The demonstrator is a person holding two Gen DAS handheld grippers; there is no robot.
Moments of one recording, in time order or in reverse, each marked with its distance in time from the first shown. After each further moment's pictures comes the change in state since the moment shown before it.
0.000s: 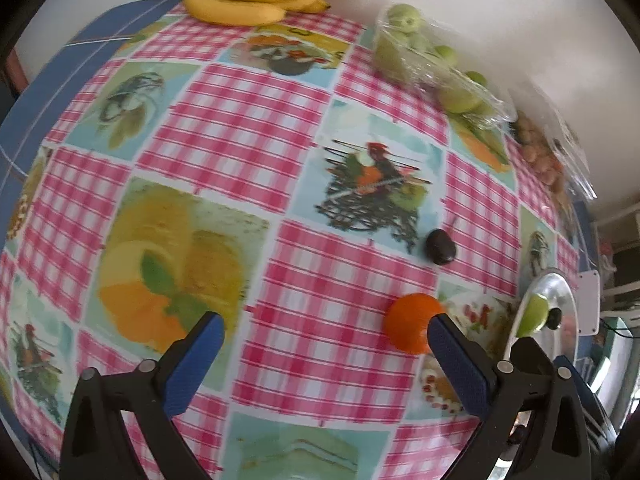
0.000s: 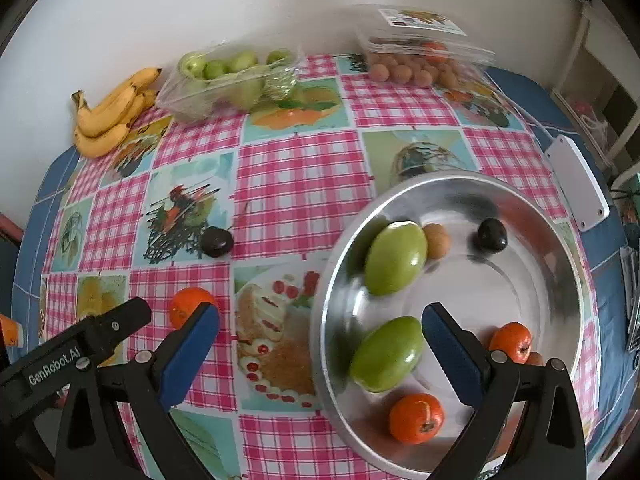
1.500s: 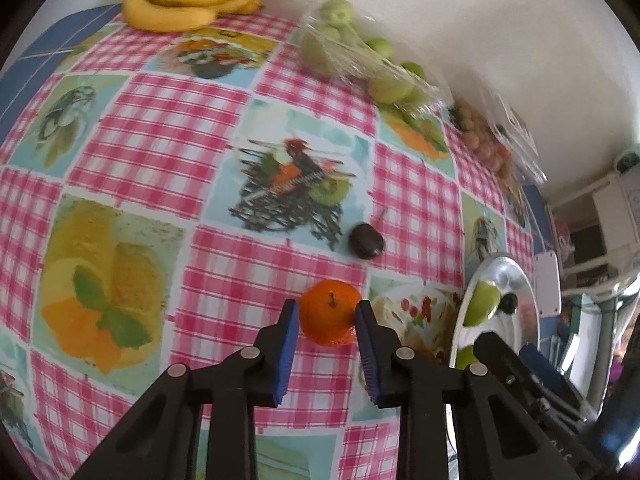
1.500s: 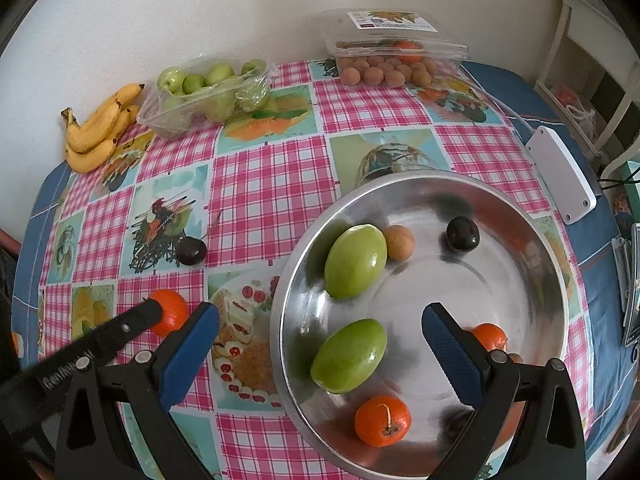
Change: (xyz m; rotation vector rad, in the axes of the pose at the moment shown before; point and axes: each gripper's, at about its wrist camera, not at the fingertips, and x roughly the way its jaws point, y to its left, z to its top) left arm 0.004 -0.016 0.010 0.067 -0.010 -0.175; right arm -0.005 -0.023 0.001 0.032 -0.012 -0.012
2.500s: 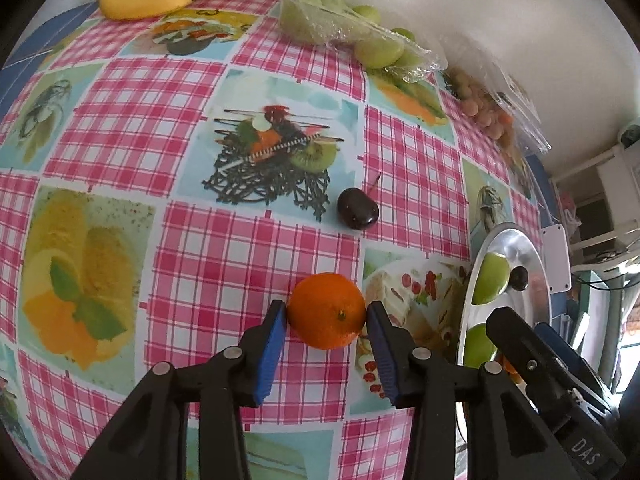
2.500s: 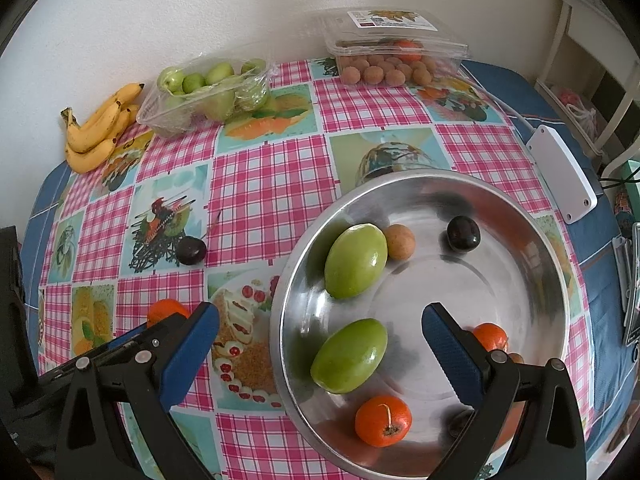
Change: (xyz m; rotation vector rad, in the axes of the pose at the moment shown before) left arm 0.024 -0.016 -0.010 0.064 0.071 0.012; right arm 0.000 0.000 -0.001 0.005 0.003 -0.001
